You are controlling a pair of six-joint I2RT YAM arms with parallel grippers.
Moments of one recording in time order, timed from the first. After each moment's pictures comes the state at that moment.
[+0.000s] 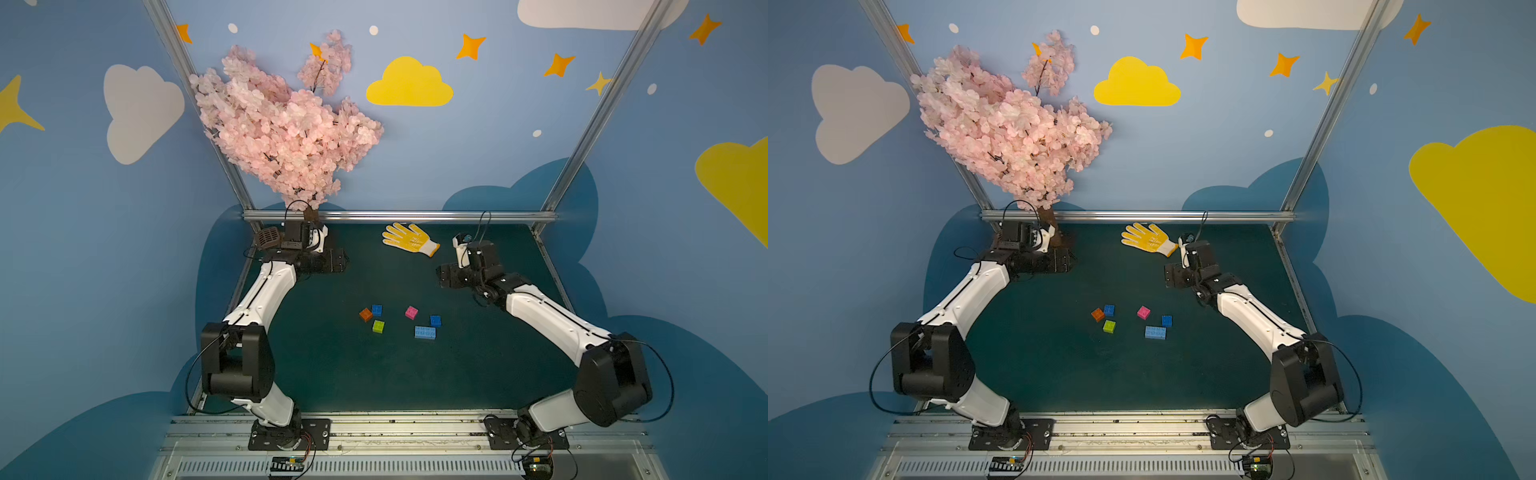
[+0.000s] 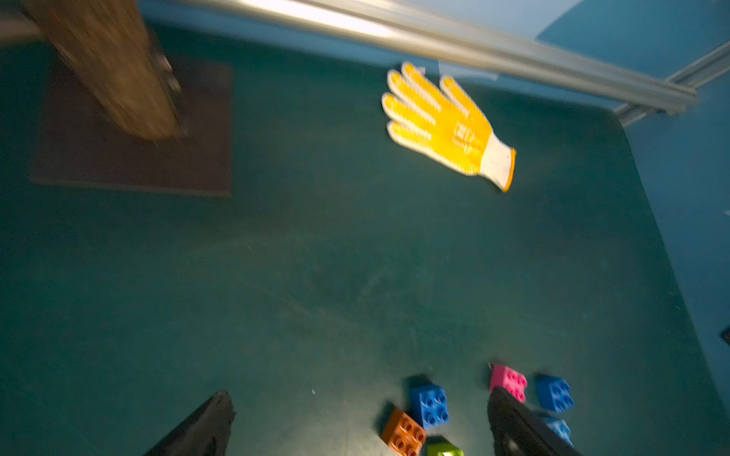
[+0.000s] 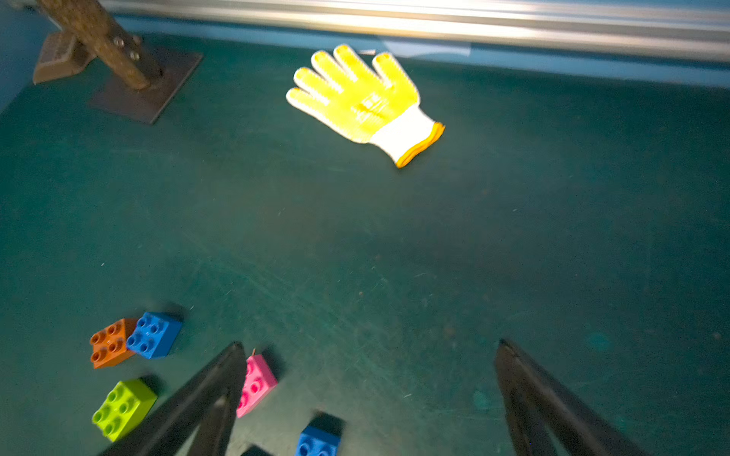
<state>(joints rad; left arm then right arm) -0.05 1.62 1.33 -0.61 0.39 -0.15 0.51 1.54 1.15 -0.33 0.07 0.19</state>
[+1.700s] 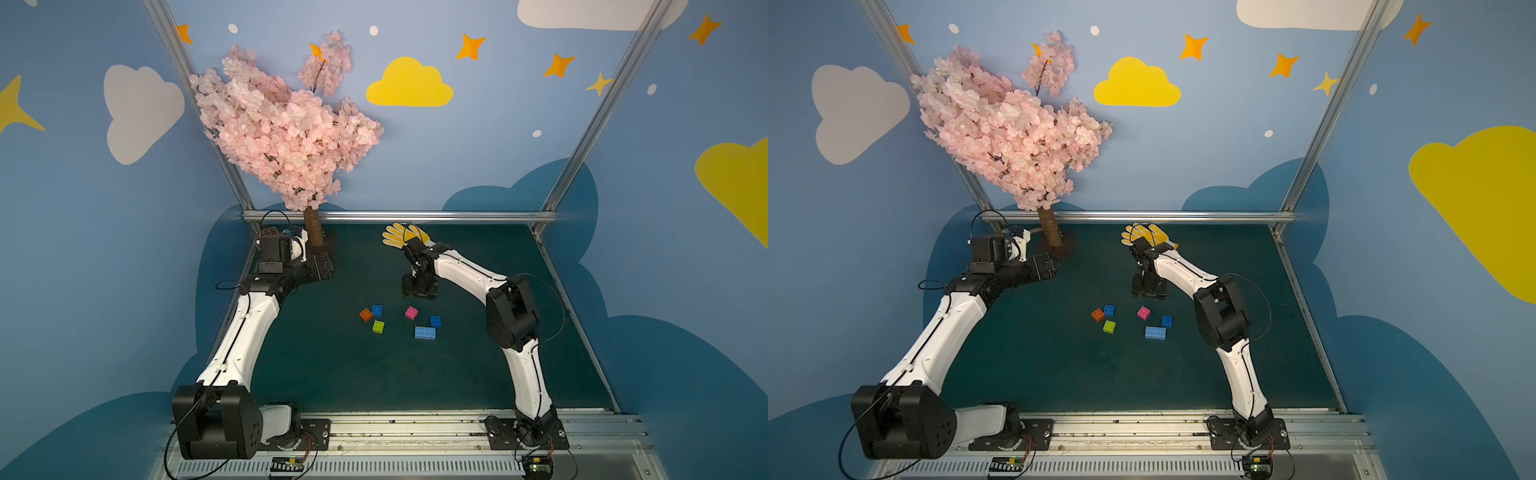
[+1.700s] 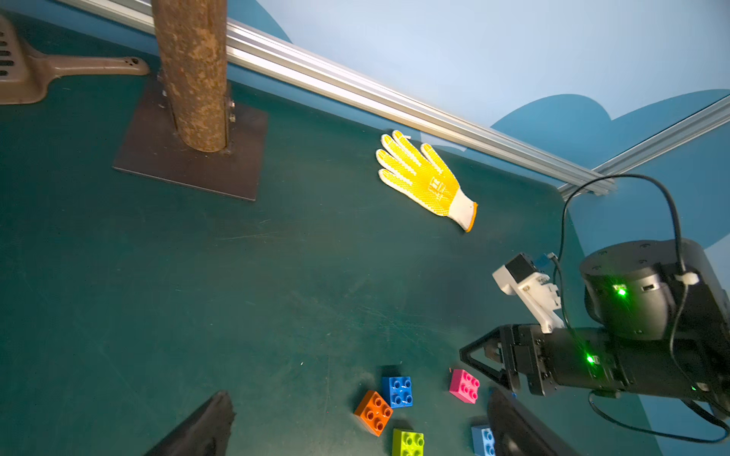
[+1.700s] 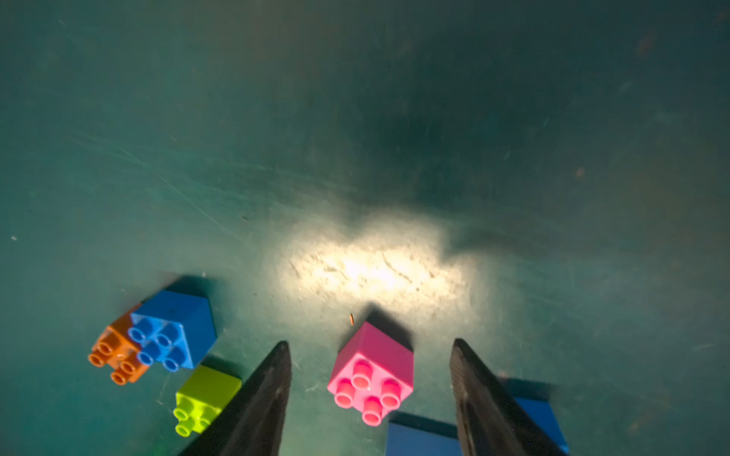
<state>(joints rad) 0.01 1.30 1.12 -0.51 0.35 -0.27 0.66 2.22 1.85 -1.02 -0.12 0.63</state>
